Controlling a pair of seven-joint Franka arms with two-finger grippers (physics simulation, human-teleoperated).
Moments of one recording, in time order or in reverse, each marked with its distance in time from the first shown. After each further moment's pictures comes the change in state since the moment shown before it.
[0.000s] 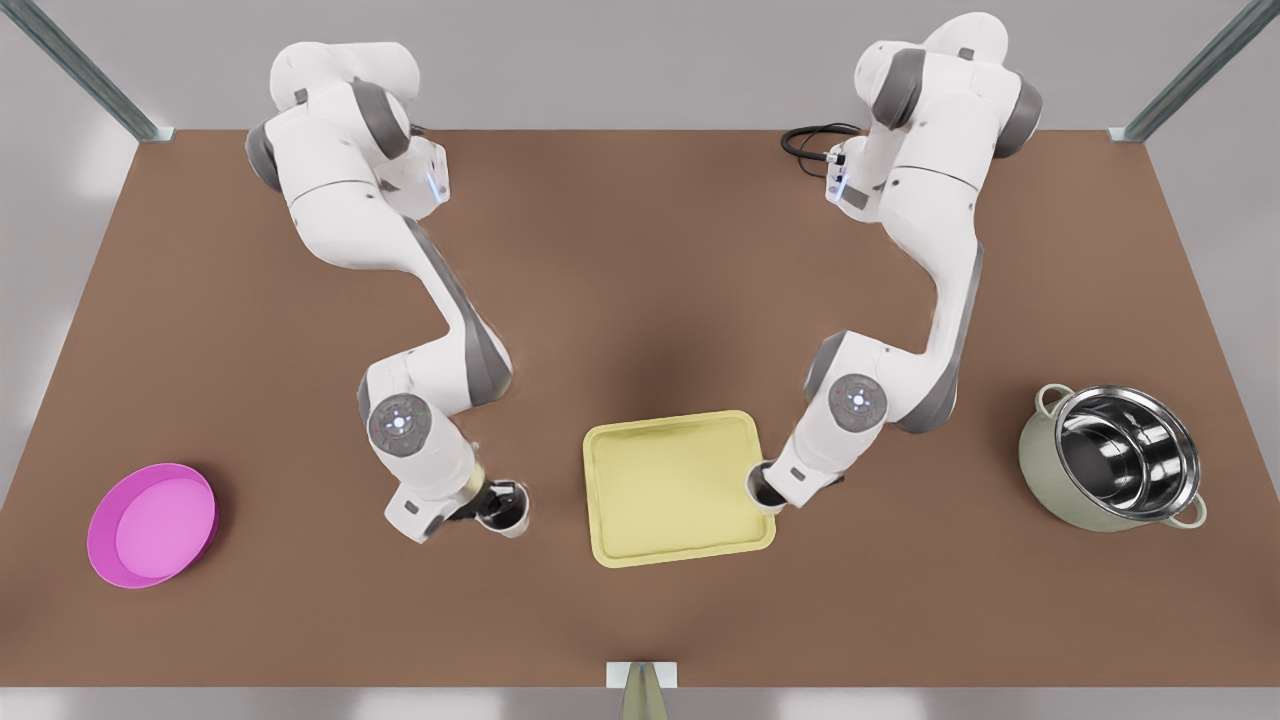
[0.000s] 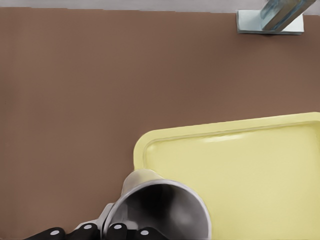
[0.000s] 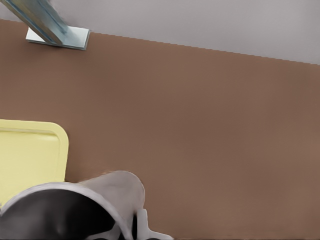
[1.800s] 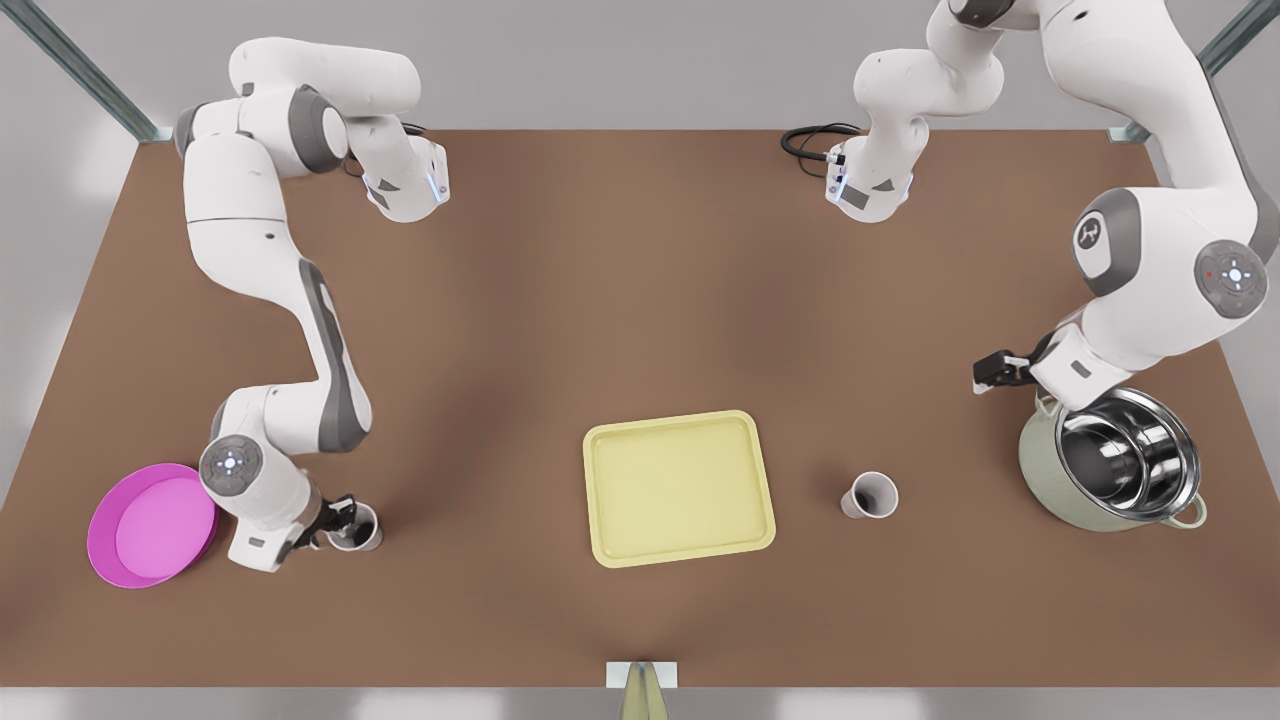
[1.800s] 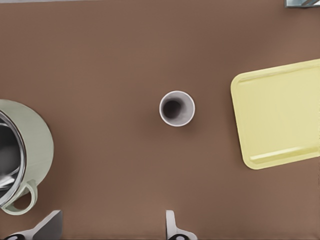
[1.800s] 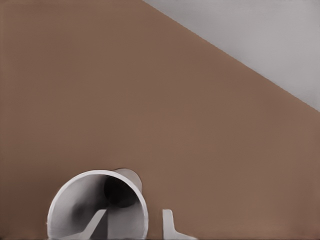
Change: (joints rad) left arm 0.249 -0.470 0.089 -0.126 -0.120 -0.486 0.469; right arm -0.242 -0.062 -0.046 -0.236 -0.093 0.177 -0.581
